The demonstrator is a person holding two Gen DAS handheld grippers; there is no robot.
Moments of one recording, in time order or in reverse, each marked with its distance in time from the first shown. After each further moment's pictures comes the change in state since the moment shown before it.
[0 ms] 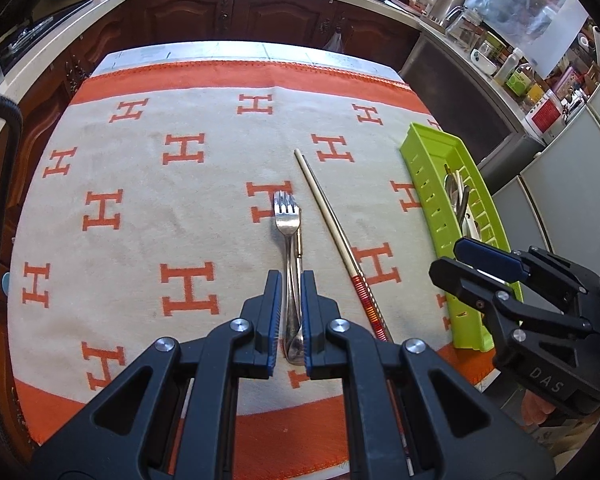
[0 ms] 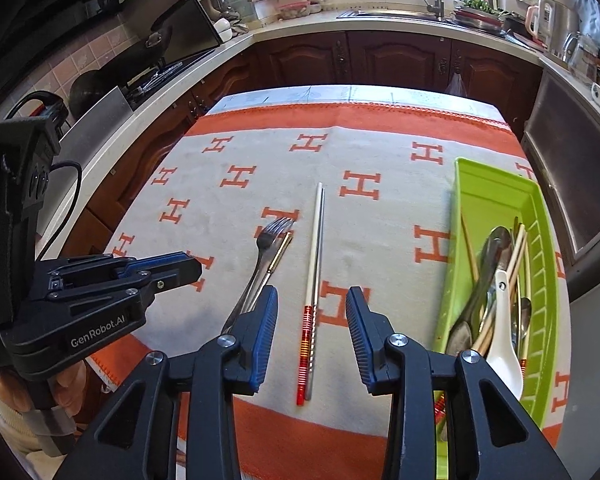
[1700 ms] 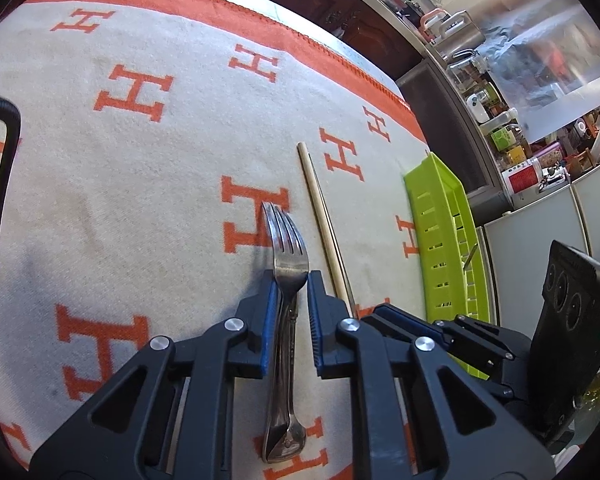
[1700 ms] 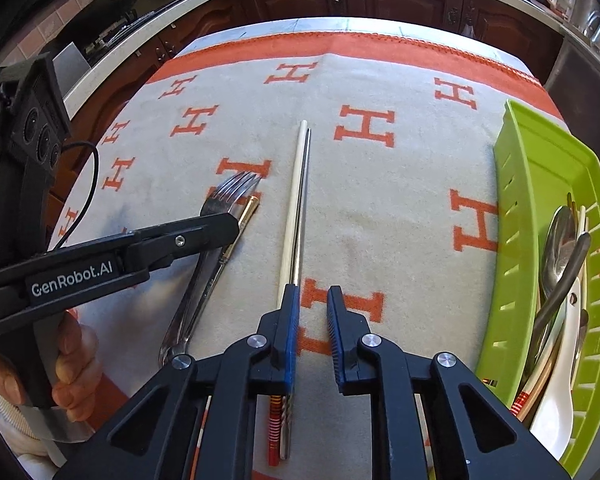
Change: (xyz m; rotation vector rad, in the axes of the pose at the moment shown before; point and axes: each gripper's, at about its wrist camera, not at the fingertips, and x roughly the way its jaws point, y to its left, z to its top) left arm 0.127 0.032 0.027 -0.243 0.036 -0.286; right arm 0.128 -0.012 0.012 -0.004 0.178 -0.044
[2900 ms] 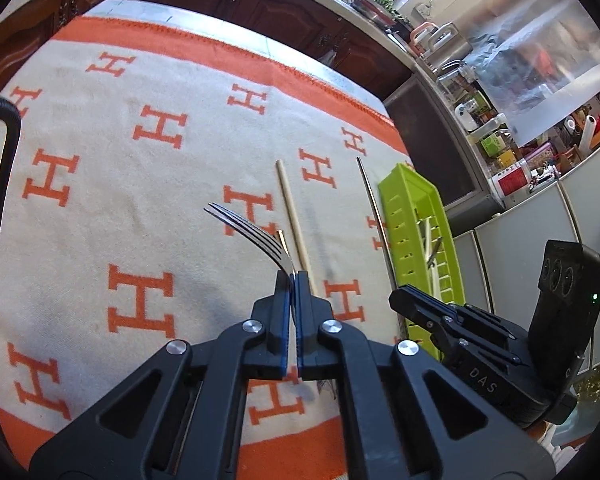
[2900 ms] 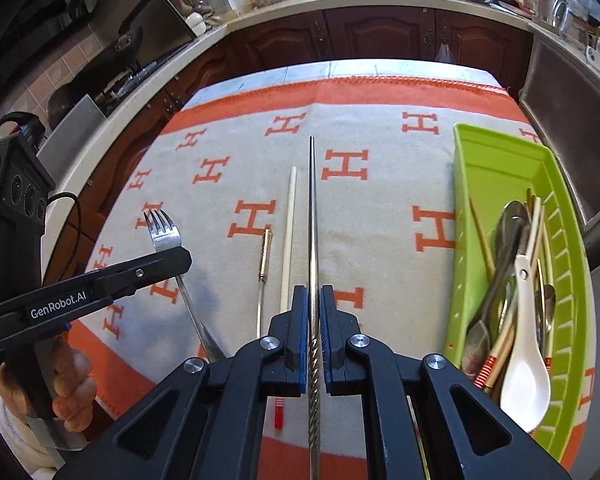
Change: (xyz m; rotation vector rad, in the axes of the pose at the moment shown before) left arm -0.080 -0.012 -0.020 0.042 -0.079 0.019; right arm -0.073 -0.016 -0.023 0.100 -0.144 0.057
